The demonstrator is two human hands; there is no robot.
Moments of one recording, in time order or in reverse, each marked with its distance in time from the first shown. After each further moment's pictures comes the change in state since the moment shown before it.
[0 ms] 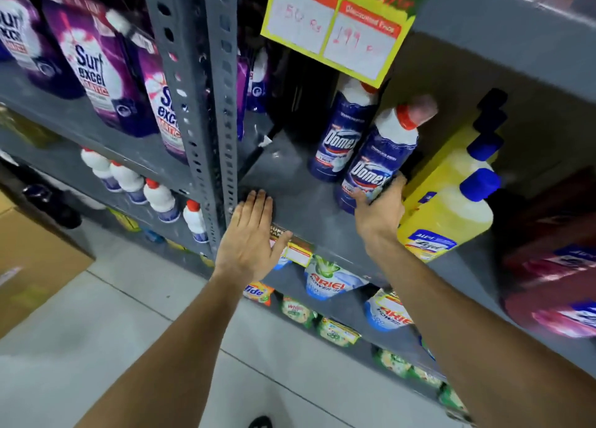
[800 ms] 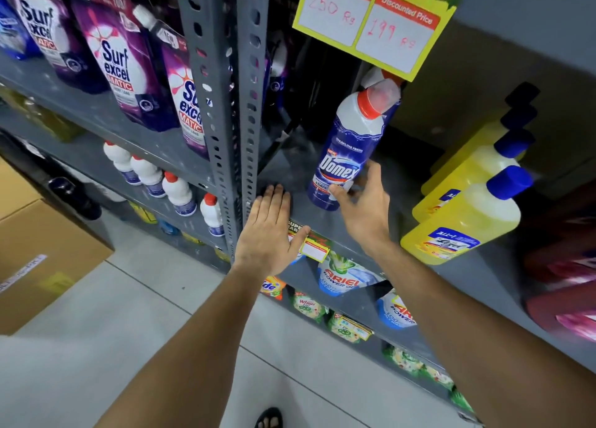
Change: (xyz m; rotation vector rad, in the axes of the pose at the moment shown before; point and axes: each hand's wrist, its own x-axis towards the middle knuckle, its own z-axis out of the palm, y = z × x) left_hand 0.000 0.001 -0.005 -0.041 -0.063 -0.019; right_hand -0.028 -0.009 0.025 0.190 -0.336 -0.205
